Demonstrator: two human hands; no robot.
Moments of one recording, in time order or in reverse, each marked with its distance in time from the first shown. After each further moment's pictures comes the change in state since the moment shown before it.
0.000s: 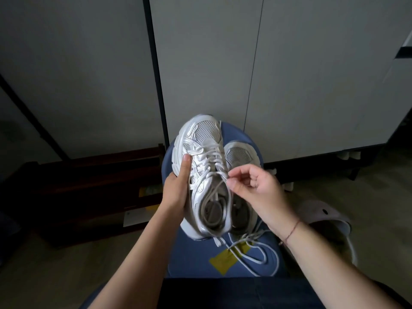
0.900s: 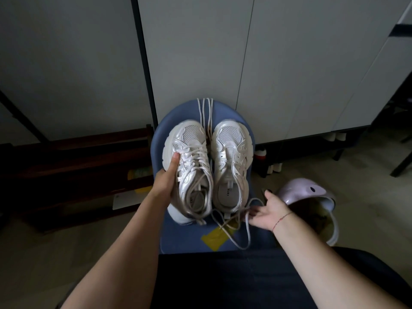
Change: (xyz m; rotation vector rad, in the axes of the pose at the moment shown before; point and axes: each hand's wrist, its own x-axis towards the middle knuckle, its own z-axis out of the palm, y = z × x) left_hand 0.047 -0.056 -0.021 0.079 -0.034 -0.205; right_hand -0.011 0.102 -0.032 0.801 0.470 1.159
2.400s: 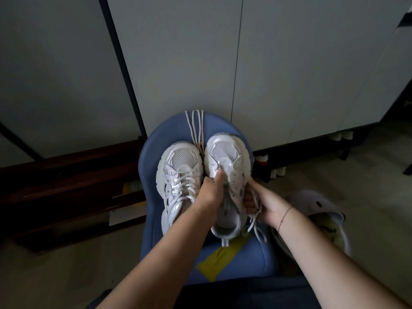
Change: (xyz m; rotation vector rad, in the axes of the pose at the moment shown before) left_hand -0.004 0.005 0.120 0.130 -0.139 0.005; right_hand 0.022 -0.051 0.029 -0.233 -0.368 -0.185
